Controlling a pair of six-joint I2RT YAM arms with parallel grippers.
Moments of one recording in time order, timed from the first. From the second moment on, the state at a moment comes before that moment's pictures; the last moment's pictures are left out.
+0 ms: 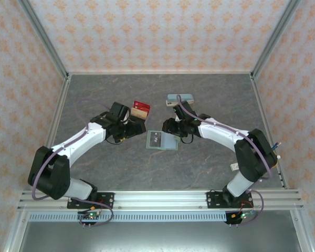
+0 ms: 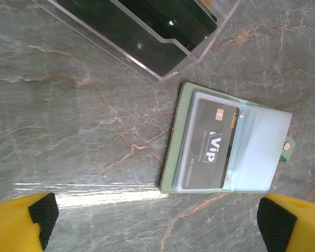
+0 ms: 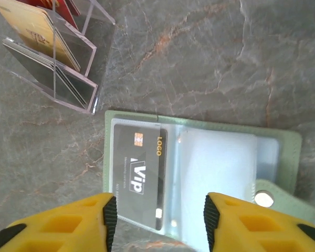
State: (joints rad) left arm -0.39 1.43 0.94 -0.60 0.21 -0.75; right arm 0.61 1.62 1.03 -0.36 -0.23 0.79
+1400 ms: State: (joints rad) left arm -0.48 1.80 1.09 -0.48 0.21 -0.85; right arm 0.62 1.84 1.05 -0.25 -0.39 0.91
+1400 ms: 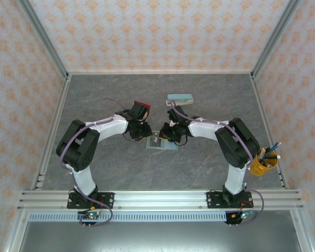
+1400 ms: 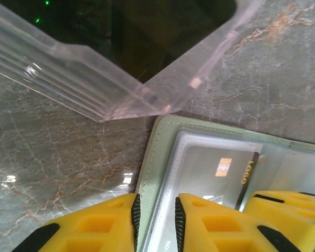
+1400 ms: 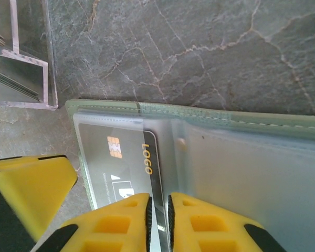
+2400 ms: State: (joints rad) left arm -0.48 1.83 1.09 -0.47 0.21 -0.85; right arm 0.62 1.87 1.06 -0.25 -0.42 0.89
